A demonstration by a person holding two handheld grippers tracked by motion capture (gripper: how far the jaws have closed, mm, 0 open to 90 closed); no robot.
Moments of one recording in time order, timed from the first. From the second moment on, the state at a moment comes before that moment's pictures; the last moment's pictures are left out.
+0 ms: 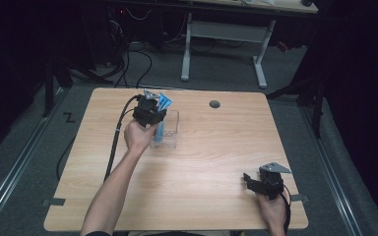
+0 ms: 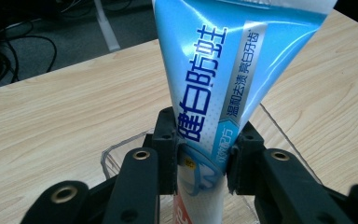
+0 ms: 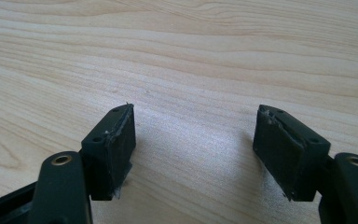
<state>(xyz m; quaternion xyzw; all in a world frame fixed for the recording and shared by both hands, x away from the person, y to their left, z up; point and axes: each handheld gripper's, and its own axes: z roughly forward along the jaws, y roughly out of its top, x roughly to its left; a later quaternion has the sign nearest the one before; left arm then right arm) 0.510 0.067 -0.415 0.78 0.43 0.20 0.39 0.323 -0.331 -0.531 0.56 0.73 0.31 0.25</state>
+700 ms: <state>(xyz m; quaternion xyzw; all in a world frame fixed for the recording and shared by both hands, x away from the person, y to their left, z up) 0.509 0.061 -0.418 0.79 0.42 0.20 0.39 0.323 -0.331 -0.531 0.56 0.73 0.31 0.24</state>
